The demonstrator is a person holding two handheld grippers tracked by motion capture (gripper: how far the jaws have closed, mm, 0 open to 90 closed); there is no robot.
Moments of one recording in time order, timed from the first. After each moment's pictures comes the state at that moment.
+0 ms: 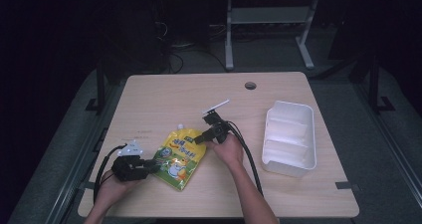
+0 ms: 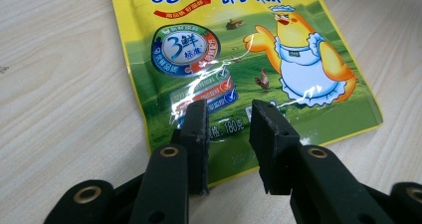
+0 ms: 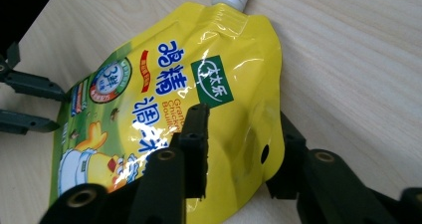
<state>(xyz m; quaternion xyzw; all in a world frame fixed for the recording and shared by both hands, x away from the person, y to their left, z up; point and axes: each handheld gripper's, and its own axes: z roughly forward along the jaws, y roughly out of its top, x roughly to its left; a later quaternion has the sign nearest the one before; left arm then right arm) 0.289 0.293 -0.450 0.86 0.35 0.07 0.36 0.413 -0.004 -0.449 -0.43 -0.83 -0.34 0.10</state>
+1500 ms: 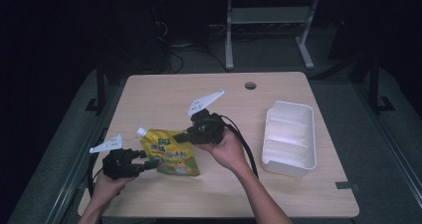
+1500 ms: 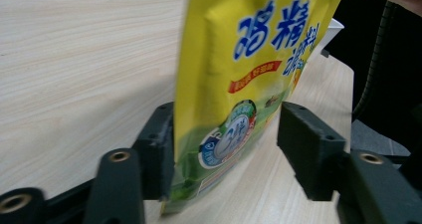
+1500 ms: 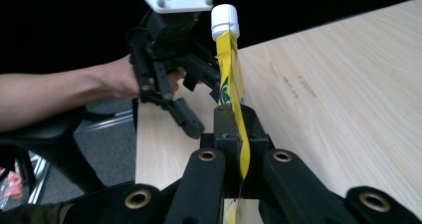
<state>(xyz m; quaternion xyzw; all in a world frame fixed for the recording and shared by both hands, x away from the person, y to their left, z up) 0.286 0.314 -0.428 0.77 0.32 0.00 0.55 0.333 0.008 -0.321 -0.15 -0.86 -0.48 0.04</state>
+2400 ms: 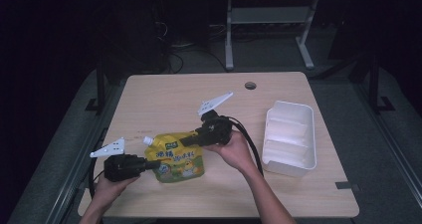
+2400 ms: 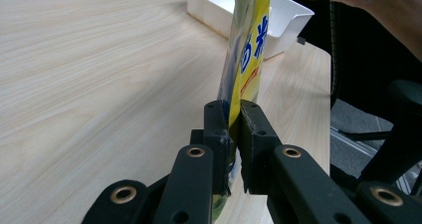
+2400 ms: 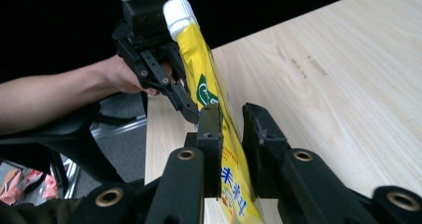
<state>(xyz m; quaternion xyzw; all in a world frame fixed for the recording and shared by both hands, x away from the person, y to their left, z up) 0.277 0.306 -0.423 0.79 0.26 0.00 0.56 0.347 -0.009 -0.346 -0.17 -0.85 -0.49 0.10</state>
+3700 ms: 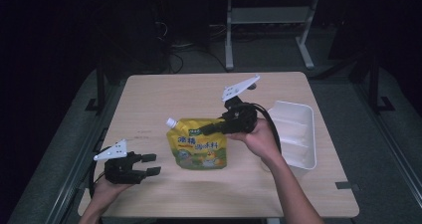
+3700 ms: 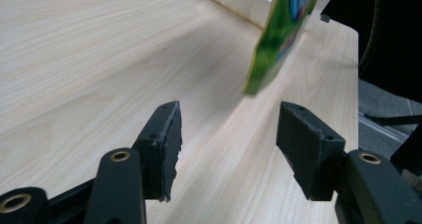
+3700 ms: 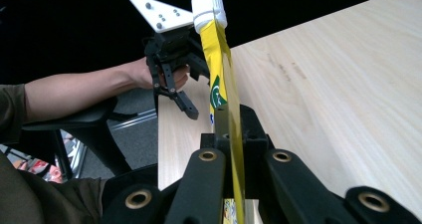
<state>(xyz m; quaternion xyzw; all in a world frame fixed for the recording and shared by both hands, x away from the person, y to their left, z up) 0.276 0.306 -0.430 0.81 0.26 0.03 0.52 0.346 -0.067 -0.295 -0.16 -0.85 -0.49 0.09</state>
